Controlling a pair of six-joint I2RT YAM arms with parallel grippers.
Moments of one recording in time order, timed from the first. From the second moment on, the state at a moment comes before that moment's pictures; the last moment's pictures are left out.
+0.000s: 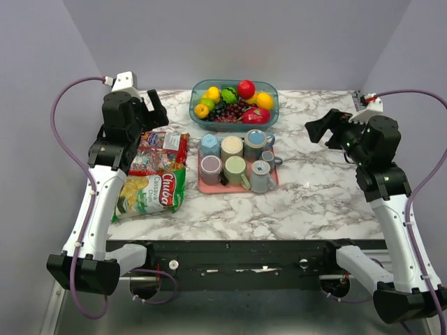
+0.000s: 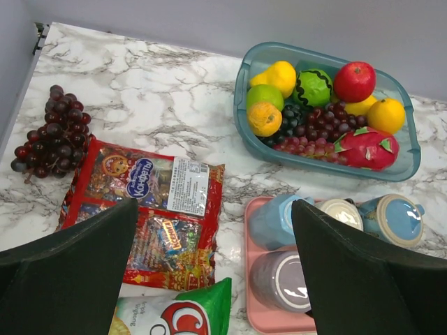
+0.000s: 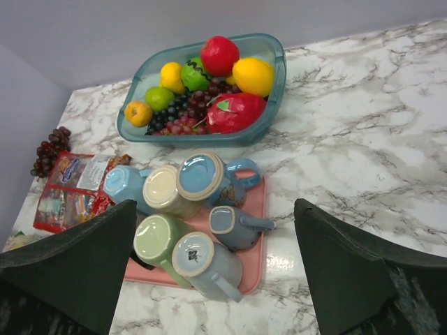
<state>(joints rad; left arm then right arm) -0.13 1.15 1.32 -0.47 -0.08 -0.29 0.12 0.92 1.13 -0.41 -0.14 0.35</state>
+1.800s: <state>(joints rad) -0.10 1.08 1.14 -0.37 -0.18 -0.39 0.90 1.68 1.21 -0.24 0.00 0.21</state>
